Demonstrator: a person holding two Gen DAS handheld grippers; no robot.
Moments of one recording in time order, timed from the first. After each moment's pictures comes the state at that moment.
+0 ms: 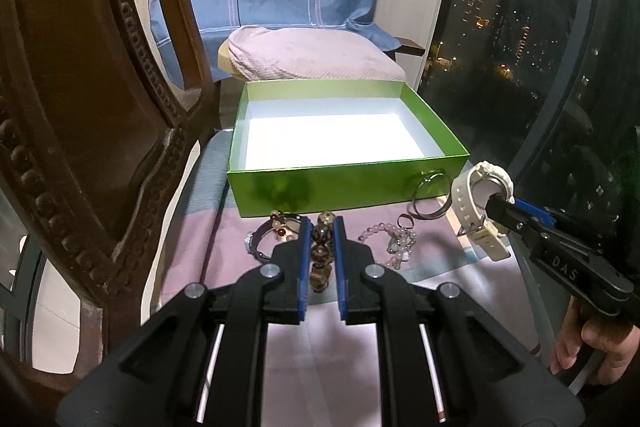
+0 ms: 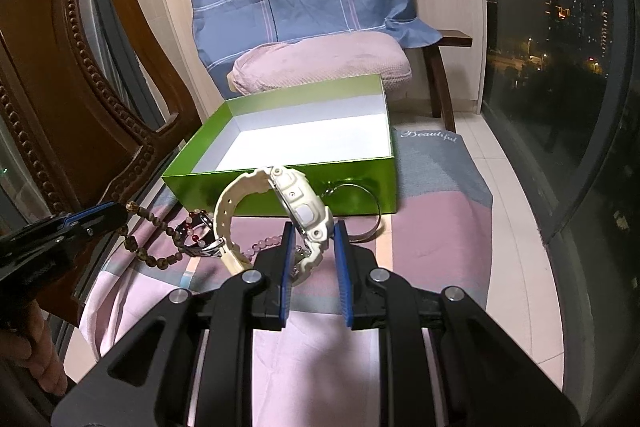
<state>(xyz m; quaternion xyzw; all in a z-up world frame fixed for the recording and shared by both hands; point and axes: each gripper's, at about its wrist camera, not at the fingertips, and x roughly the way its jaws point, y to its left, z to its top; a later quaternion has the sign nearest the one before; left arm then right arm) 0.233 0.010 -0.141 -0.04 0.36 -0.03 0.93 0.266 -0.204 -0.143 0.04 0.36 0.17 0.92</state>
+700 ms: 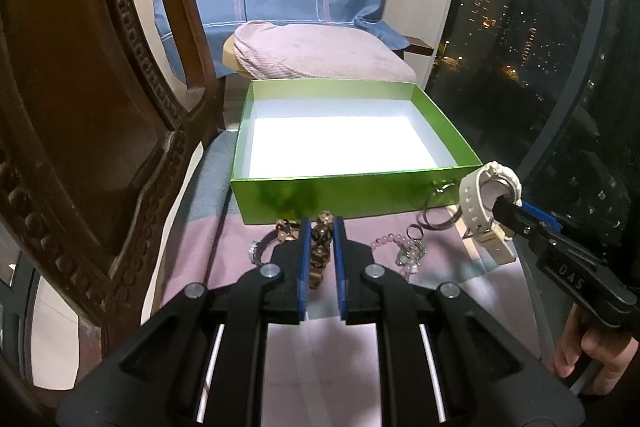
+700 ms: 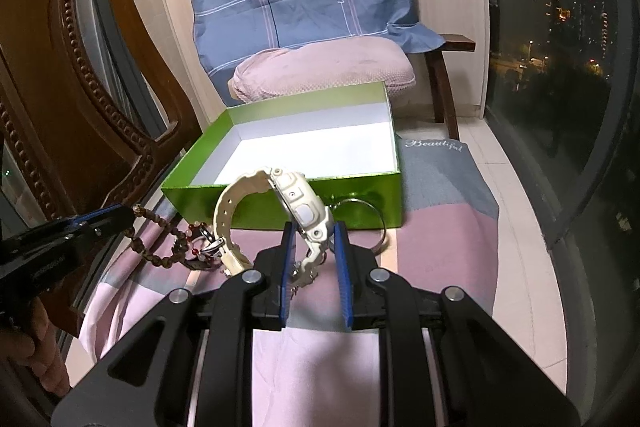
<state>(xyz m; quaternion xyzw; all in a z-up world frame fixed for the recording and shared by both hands) 0.250 0.013 -0.142 -0.05 0.37 -0.02 0.93 0.277 -0.200 -0.141 0.04 0.35 0.17 0.92</state>
